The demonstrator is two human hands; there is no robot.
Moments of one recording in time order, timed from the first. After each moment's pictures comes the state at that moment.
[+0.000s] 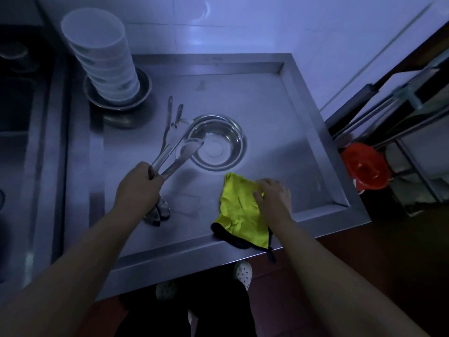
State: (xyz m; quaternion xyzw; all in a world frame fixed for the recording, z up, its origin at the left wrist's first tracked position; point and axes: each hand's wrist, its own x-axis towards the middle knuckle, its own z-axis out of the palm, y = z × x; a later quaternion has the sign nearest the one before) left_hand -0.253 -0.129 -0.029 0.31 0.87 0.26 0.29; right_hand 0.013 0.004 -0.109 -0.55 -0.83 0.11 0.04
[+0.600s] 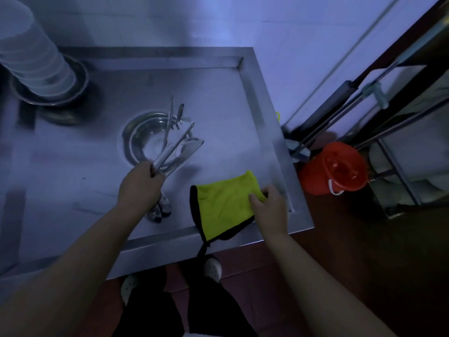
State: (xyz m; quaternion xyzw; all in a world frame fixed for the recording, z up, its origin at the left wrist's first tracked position) left_hand -0.098 -0.026 -0.031 0.31 0.87 0.26 0.28; right_hand 0.154 0.068 -0.069 -0.65 -0.68 0.30 0.17
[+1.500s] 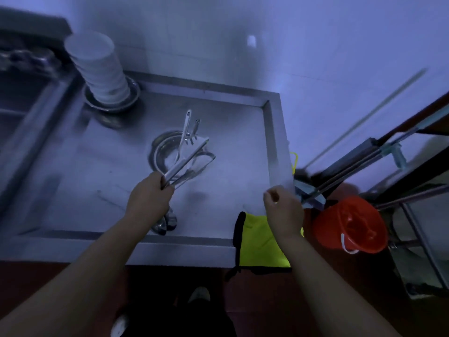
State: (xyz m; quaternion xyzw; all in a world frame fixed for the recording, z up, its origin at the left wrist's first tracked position) left_hand -0.055 -0.041 -0.003 0.26 0.90 0.28 0.19; right_hand 0.163 0.132 -0.024 -0.53 -0.80 0.21 0.21
